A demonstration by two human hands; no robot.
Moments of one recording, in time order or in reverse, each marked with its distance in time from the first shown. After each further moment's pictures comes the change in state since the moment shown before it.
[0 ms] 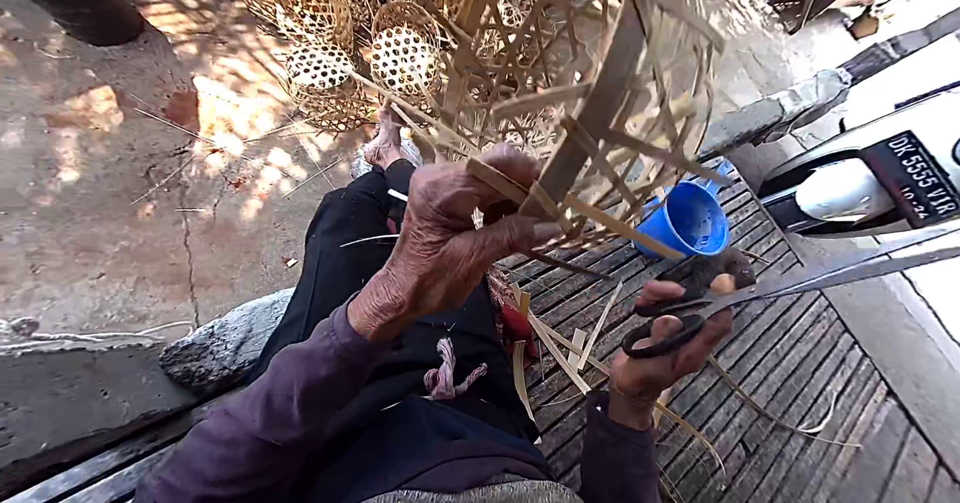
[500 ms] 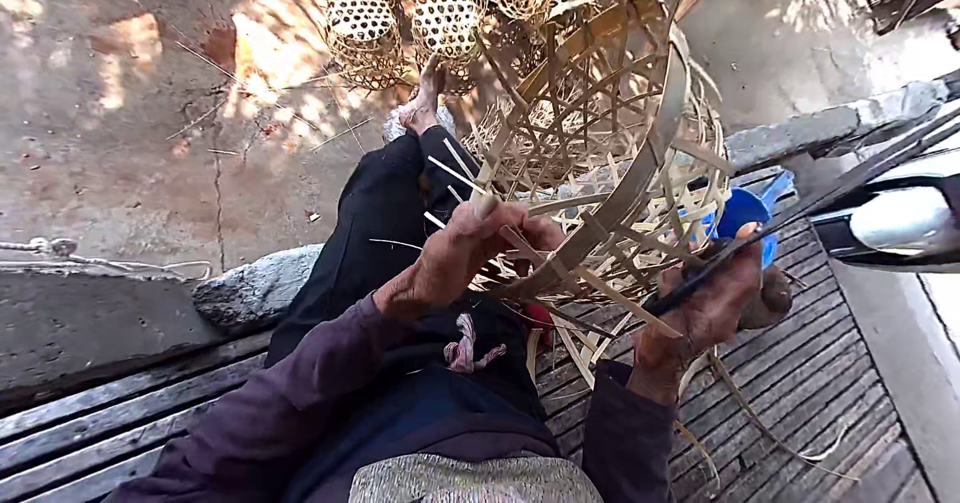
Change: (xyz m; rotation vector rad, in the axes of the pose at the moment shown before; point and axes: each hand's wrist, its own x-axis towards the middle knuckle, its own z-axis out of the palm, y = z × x) left_hand -0.060 -0.025 -0.018 -0.416 -0.018 -0.399; right_hand 0.025 -0.008 0.035 -0.100 -0.207 0.020
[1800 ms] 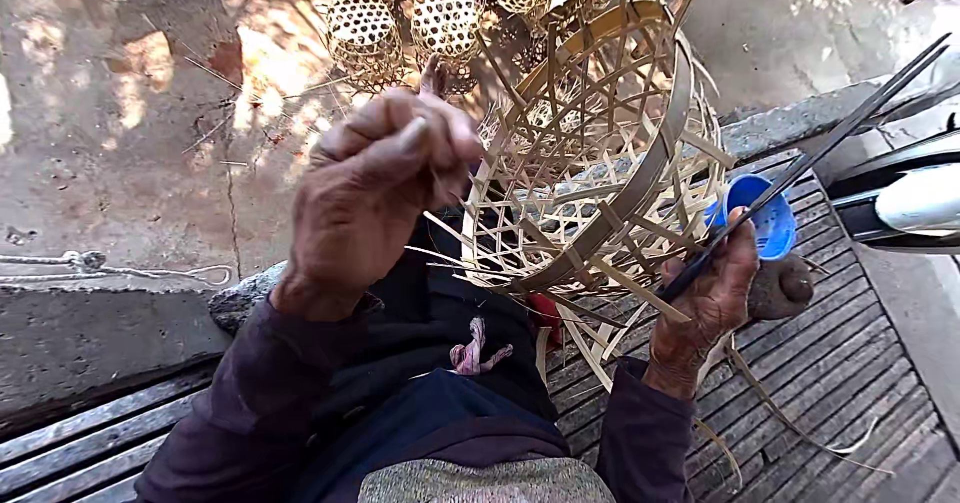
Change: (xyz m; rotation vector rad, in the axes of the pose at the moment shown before) left_hand 0.017 0.066 -0.029 0.069 0.166 0.234; right_hand 0.001 0.010 -0.008 -0.154 -0.020 0.035
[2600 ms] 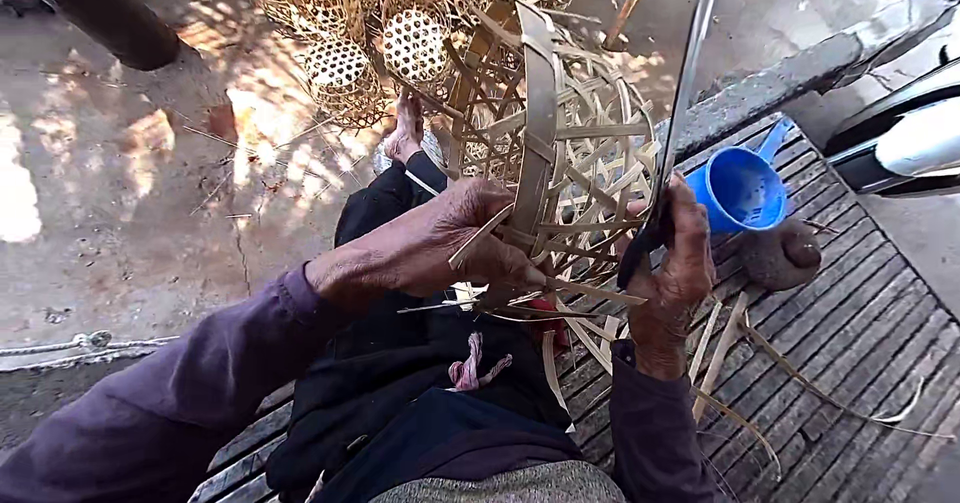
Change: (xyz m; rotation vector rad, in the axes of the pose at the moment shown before) left_hand 0.044 -0.003 0.040 0.325 -0.655 -0.520; right_hand 0.018 -0.010 0.011 -0.149 -0.037 -0.214
